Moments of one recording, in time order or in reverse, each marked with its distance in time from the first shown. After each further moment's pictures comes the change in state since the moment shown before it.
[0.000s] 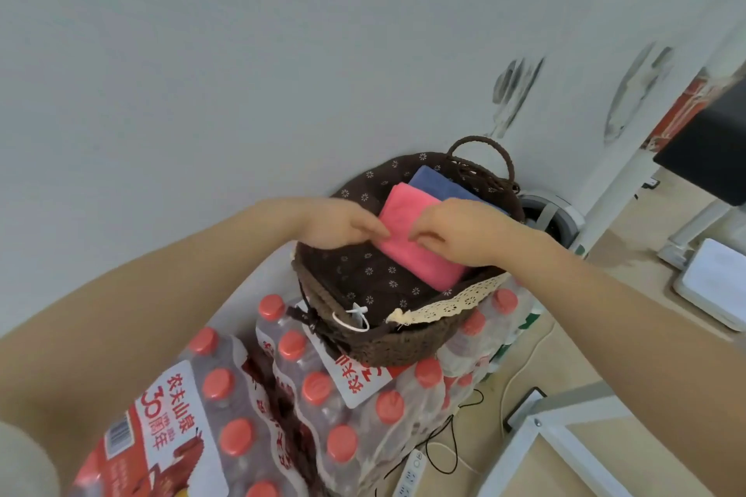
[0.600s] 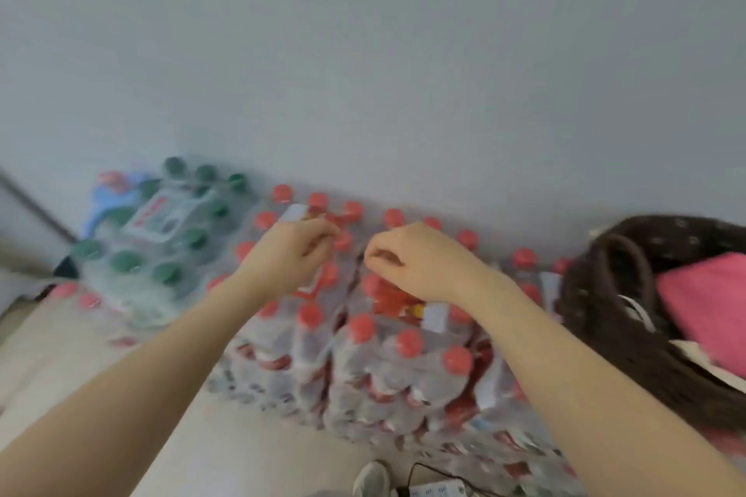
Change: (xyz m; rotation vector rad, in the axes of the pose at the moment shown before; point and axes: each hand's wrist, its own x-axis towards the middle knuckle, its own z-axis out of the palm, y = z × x) left_hand -0.332 -0.017 0.243 -0.318 1.172 -0.881; right_hand 0.015 -0.330 0.020 0.254 -0.079 -0.770
